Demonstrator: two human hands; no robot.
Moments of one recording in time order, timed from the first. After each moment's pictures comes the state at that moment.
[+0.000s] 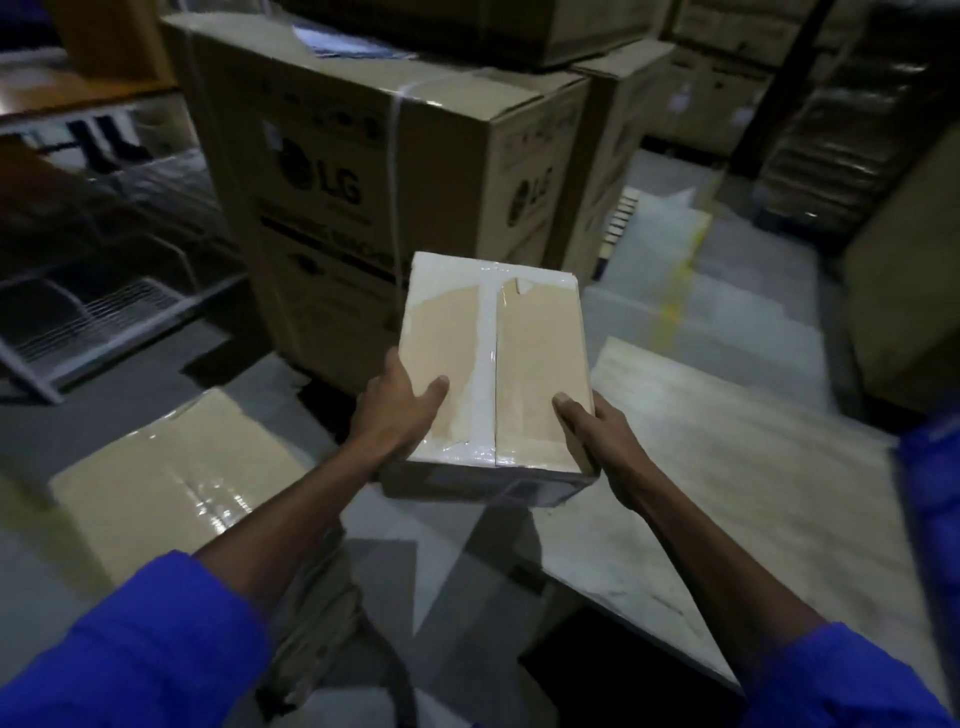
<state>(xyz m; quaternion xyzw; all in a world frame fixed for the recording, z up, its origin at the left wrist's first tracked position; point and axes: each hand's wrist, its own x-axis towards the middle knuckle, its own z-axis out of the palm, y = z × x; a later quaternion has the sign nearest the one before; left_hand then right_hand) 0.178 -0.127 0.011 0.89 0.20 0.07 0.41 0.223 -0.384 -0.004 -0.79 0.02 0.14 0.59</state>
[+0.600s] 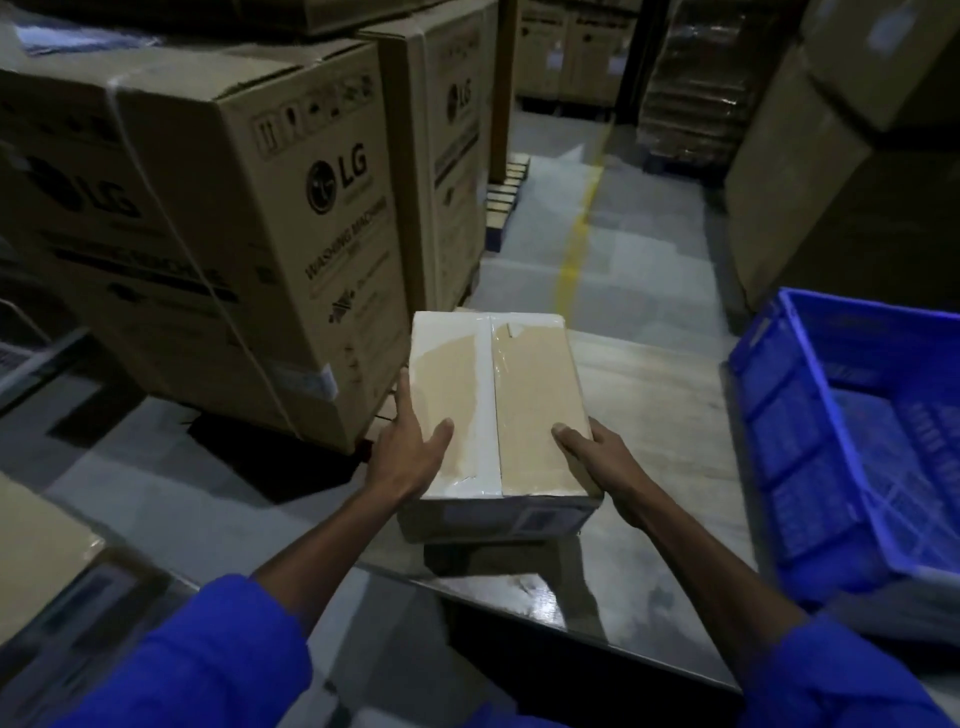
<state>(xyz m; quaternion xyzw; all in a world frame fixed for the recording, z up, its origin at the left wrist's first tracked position) 0.222 -0.407 -0.061 0.90 0.09 -0.03 0.41 0.226 -0.670 -0.064 -0.79 0.13 0.14 0.59</state>
